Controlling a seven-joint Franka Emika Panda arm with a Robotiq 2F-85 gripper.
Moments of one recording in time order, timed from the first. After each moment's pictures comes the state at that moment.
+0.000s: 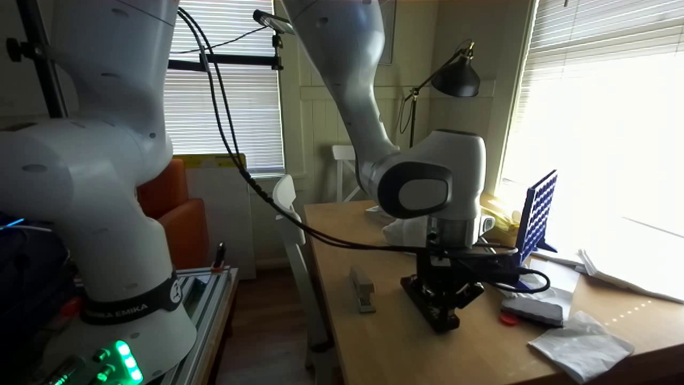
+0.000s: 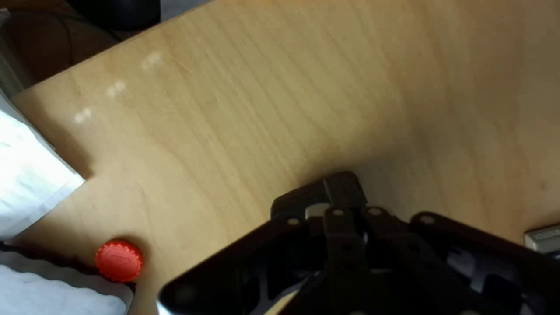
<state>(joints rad) -0.08 0.37 0.01 -2.34 -0.09 2.76 -1.21</state>
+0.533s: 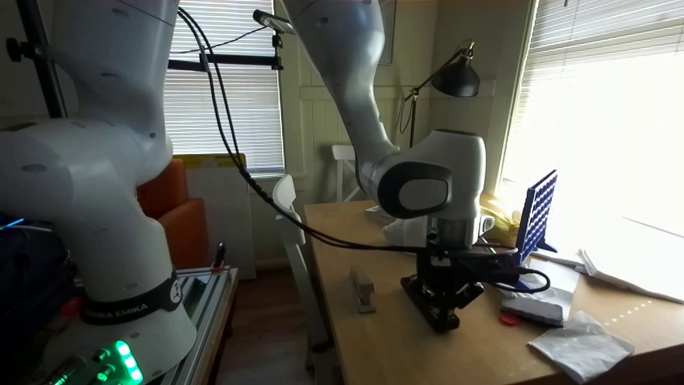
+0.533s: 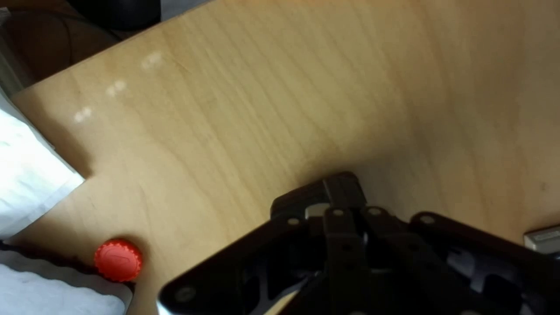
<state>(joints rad) -0.08 0.37 0.01 -2.34 -0.09 2.76 -1.21</state>
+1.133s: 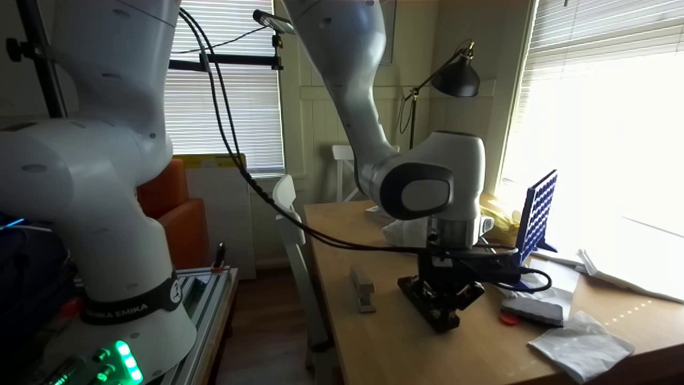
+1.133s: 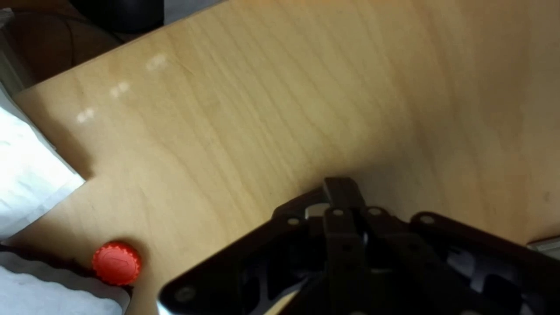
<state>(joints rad) -0.08 0.37 0.01 -2.33 -0.13 2.76 -1.19</state>
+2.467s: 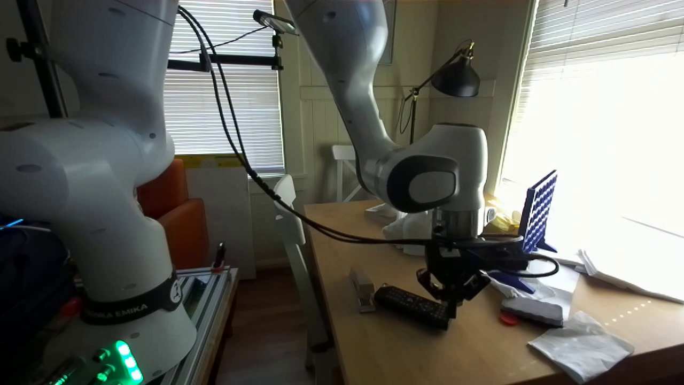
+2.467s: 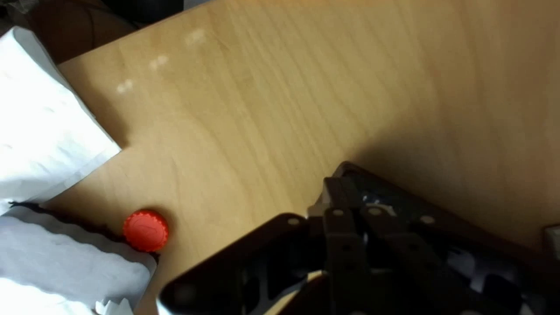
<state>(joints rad) -0.11 0.37 0.05 -2.31 -0.18 2.76 -1.17</state>
